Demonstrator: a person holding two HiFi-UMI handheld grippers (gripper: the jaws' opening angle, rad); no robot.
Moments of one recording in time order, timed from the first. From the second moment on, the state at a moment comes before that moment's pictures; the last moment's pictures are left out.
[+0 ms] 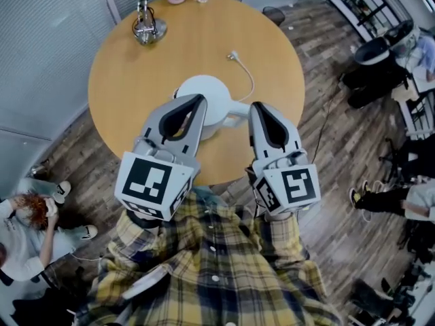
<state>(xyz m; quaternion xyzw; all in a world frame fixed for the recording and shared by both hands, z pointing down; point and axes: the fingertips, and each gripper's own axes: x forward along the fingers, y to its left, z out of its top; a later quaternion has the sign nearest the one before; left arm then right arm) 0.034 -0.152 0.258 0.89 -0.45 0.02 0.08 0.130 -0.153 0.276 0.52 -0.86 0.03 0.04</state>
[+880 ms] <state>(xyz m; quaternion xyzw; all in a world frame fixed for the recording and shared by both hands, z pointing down) 0.024 -0.190 0.261 0.89 -0.45 0.02 0.08 0.135 -0.183 0.284 0.53 -0.85 0.04 0.04</state>
